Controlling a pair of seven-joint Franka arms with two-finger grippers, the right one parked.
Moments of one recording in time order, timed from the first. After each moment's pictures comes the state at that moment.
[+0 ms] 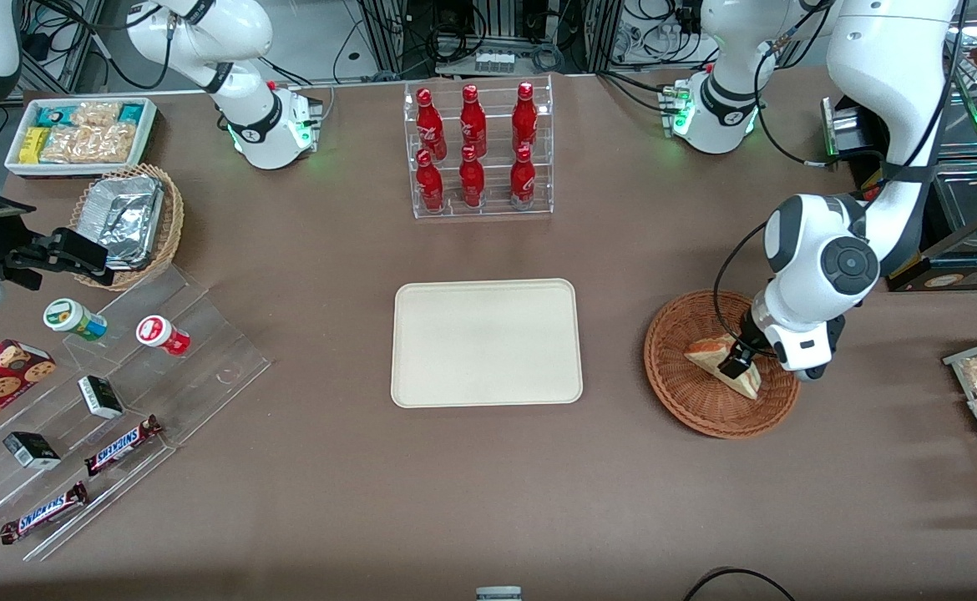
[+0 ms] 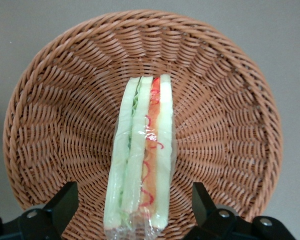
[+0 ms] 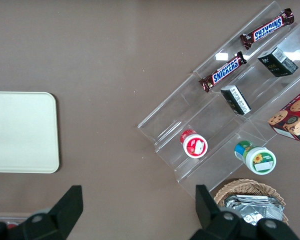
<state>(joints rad) -0.03 0.30 -0.13 -2.12 0.02 2.42 -1.14</state>
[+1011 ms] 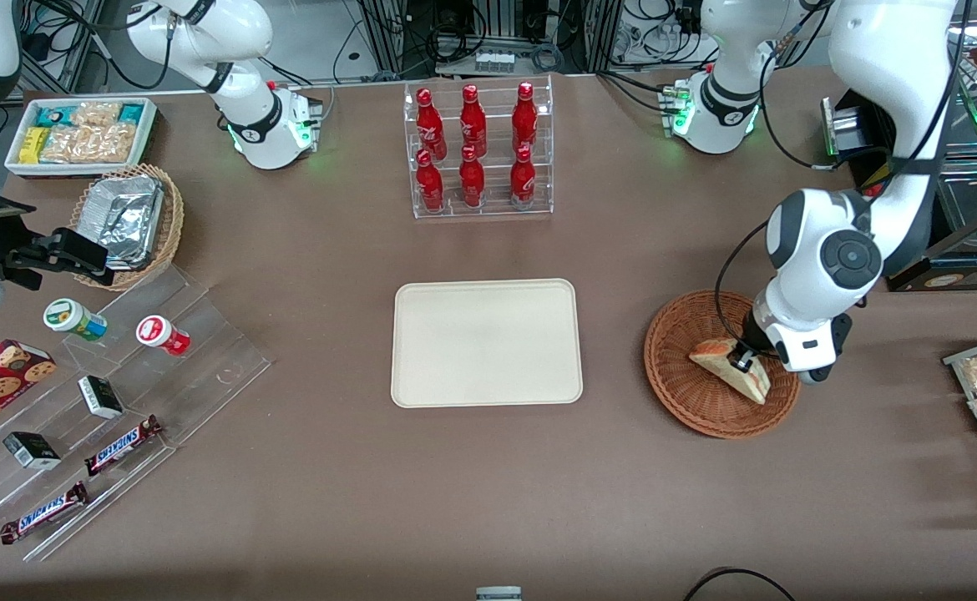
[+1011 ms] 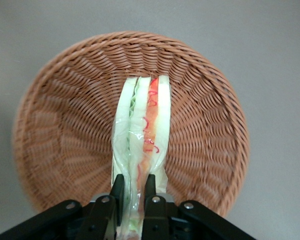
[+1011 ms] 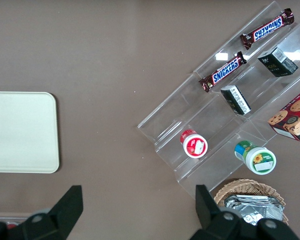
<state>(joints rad) -0.05 0.24 -0.14 -2.00 0.07 2.24 -1.15</state>
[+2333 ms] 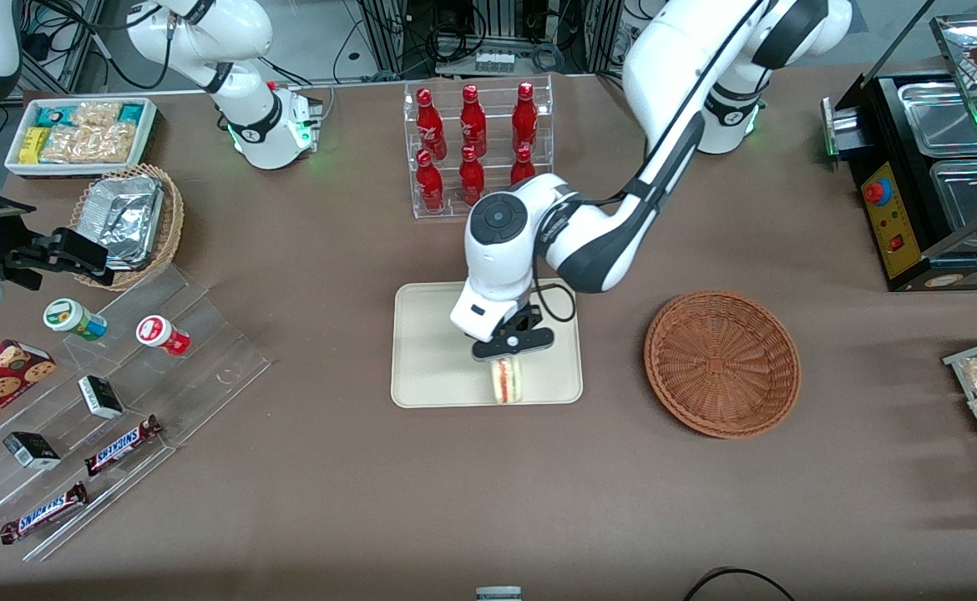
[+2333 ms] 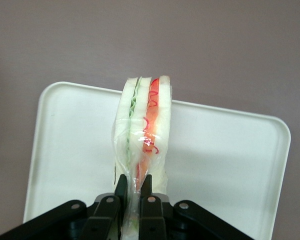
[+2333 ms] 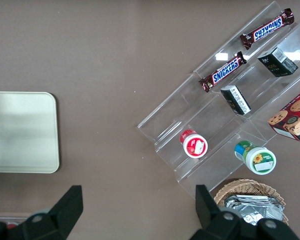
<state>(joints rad) -0.64 0.72 -0.17 -1.35 0.21 2.15 -1.02</state>
